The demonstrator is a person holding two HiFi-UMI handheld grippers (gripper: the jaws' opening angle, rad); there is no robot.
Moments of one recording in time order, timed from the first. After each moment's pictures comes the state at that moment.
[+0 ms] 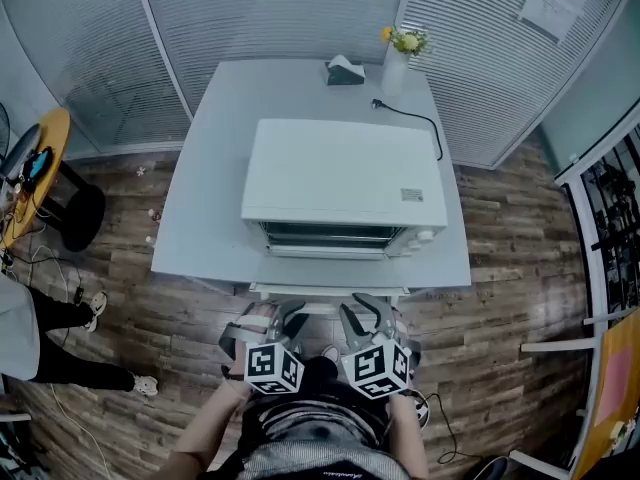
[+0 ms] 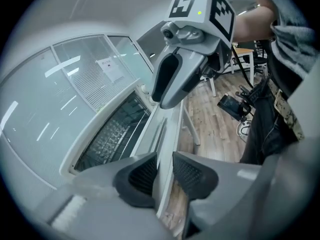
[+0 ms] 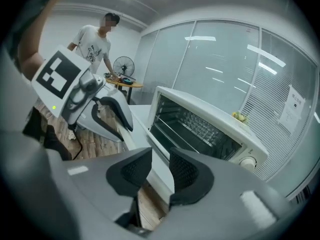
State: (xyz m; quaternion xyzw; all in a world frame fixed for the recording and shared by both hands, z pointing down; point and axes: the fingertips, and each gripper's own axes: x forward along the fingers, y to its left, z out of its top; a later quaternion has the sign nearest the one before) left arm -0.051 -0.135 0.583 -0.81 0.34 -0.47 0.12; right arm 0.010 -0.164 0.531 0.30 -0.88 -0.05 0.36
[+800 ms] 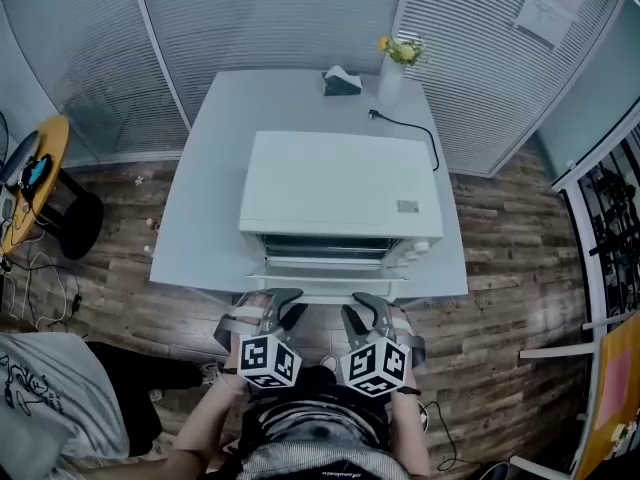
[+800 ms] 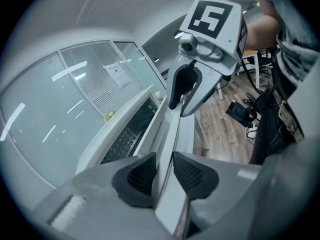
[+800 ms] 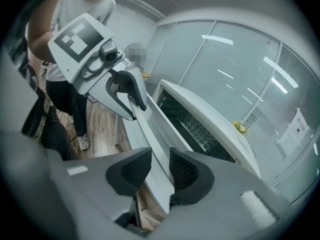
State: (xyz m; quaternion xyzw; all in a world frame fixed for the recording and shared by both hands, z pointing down) left arm -0.060 -0.175 0.548 -0.81 0.36 -0.44 0.14; right arm 0.013 -0.186 0.531 0.27 -0.86 -0.12 0.42
